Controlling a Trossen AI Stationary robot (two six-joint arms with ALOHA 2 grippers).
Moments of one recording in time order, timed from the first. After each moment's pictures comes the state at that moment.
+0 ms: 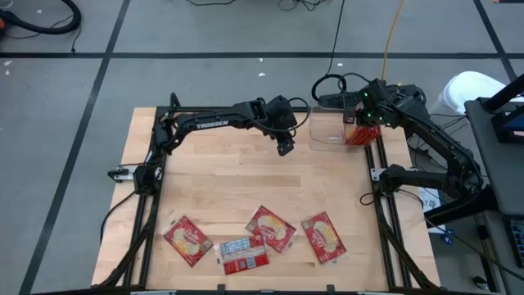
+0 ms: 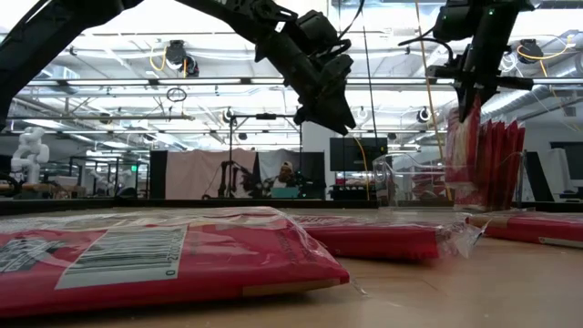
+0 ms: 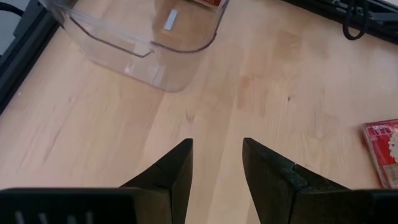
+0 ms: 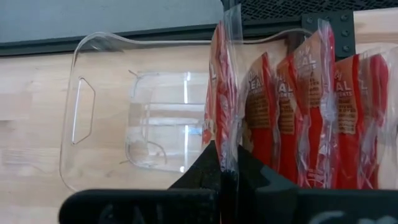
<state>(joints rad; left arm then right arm) 0.33 2.13 1.91 -0.62 0.22 -0.05 -0.94 1.04 1.01 -1.06 0.13 0.64</state>
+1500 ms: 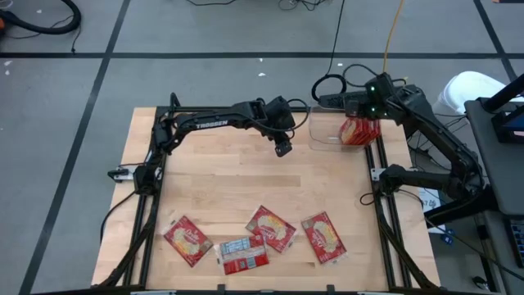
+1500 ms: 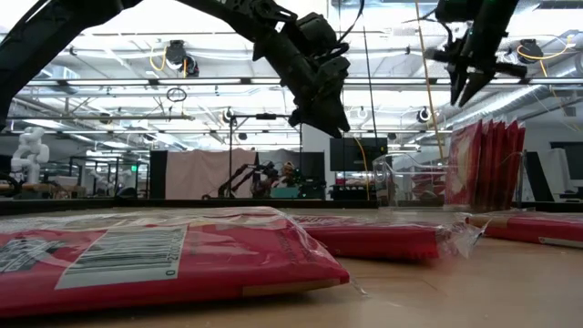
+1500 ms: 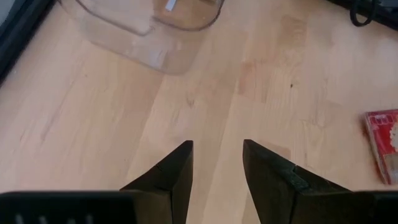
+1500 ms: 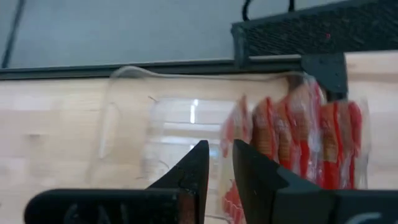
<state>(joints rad) 0.33 2.13 1.91 -0.69 0.22 -0.07 -0.94 1.03 1.10 -1.06 0.15 0.59</state>
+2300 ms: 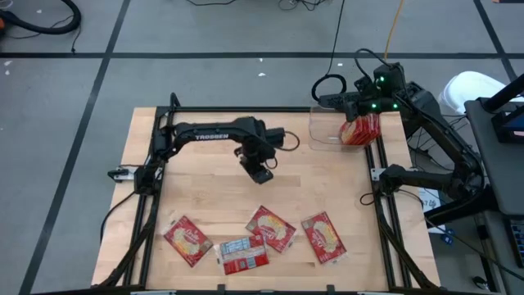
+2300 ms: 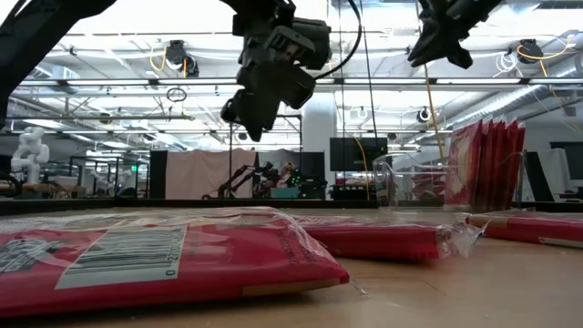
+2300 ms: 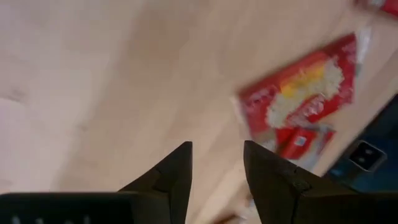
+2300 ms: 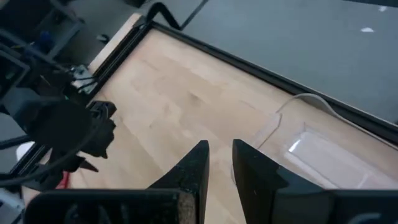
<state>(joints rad) 0.20 2.11 1.90 -1.34 0.43 -0.37 -0.94 1.03 1.21 -0.89 -0.43 0.24</state>
